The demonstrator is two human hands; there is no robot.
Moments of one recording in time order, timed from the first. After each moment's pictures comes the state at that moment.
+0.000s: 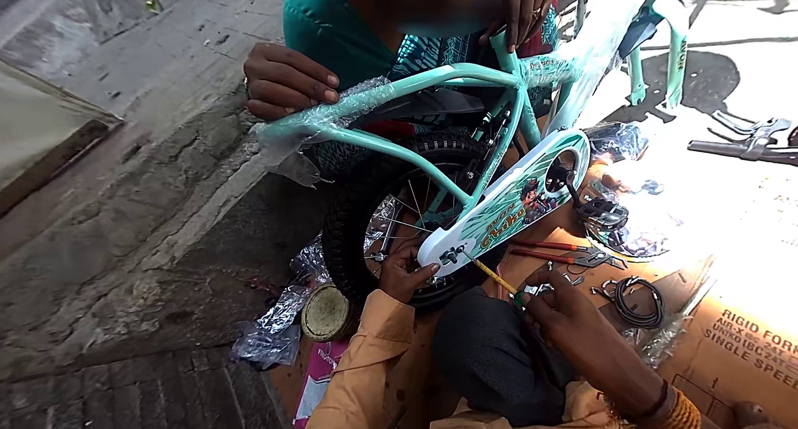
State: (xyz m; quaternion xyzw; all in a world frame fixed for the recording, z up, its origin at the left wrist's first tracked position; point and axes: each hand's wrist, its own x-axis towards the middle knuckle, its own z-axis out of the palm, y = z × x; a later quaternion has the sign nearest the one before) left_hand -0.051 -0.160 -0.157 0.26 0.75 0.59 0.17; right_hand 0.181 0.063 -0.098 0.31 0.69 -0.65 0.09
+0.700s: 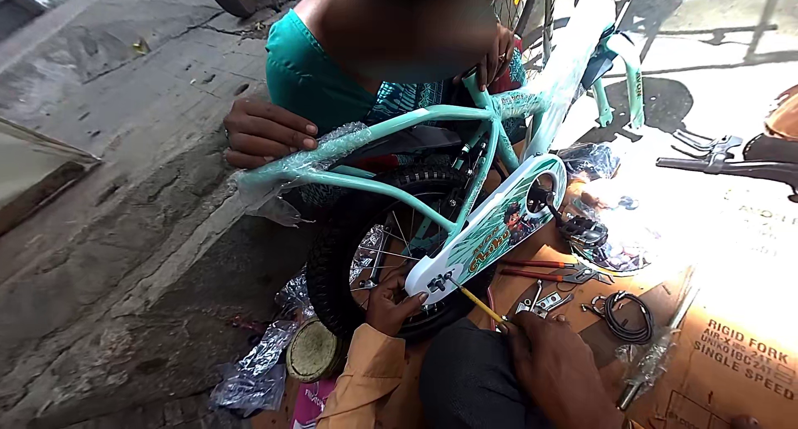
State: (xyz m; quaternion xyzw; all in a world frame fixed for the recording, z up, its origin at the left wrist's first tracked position) left_hand -0.052 -0.159 -0.158 0.25 0.75 0.59 0.17; right_hand 0.177 0.039 -0.097 0.30 0.88 -0.36 0.02
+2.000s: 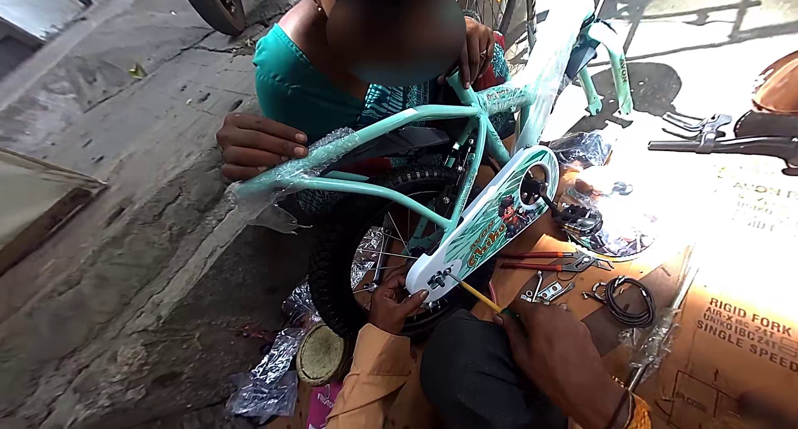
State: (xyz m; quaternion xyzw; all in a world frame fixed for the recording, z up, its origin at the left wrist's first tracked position) left_hand -0.054 -0.162 -0.159 0.25 0.76 0.58 0.17; right_hand 0.174 0.042 -0.083 0.28 0.89 -0.36 0.06
